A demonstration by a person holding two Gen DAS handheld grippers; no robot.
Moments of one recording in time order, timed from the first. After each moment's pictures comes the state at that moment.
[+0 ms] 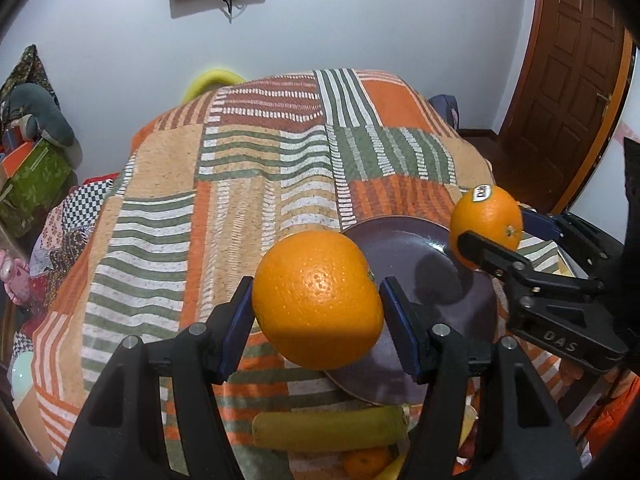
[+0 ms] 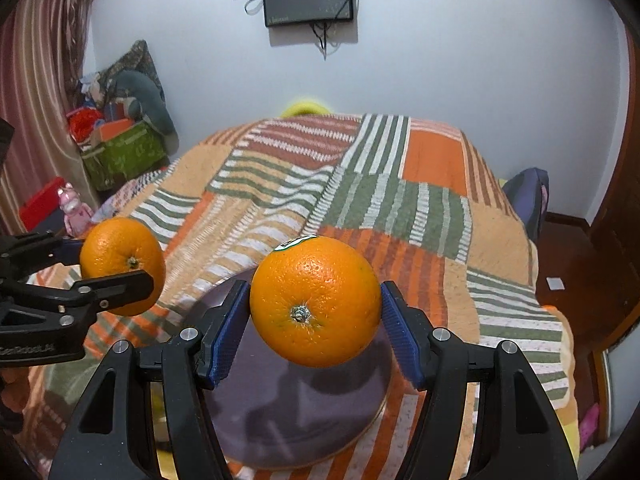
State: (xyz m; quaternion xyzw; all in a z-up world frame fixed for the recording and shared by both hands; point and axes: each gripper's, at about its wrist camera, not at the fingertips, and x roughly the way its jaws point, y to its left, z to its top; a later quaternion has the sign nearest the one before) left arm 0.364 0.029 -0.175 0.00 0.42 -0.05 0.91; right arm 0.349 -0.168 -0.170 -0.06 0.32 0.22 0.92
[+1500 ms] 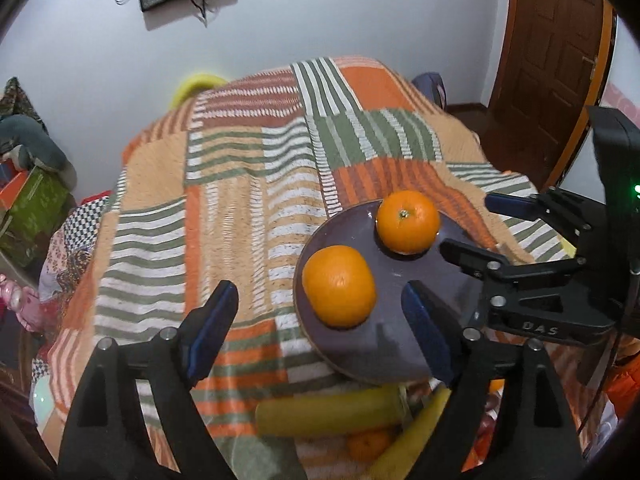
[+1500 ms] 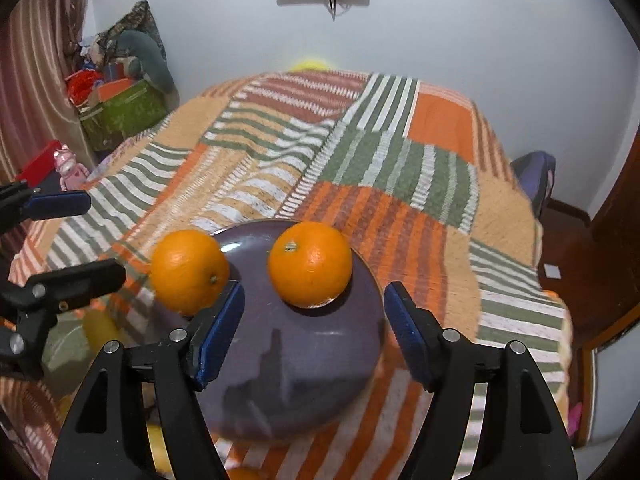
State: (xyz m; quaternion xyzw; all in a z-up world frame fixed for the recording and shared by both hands) left arm 0.347 0.014 -0.163 0.06 0.42 -0.06 0.90; right arm 0.345 -0.171 -0.173 -0.10 0.37 0.23 0.89
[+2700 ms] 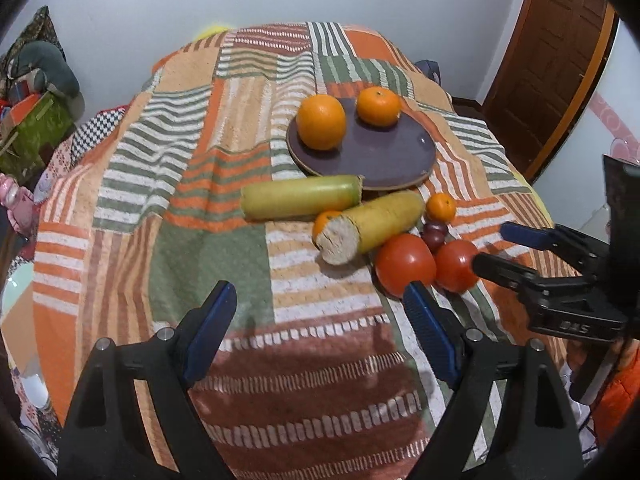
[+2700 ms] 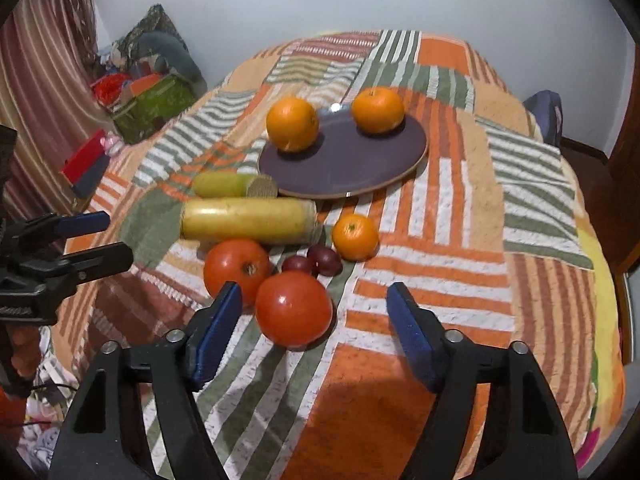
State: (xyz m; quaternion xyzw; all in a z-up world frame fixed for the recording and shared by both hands) left arm 0.178 0.026 -0.201 -0.02 0.47 -0.06 0.88; right arm 0.198 -0.199 -0.212 -0.03 0.43 0.26 0.86
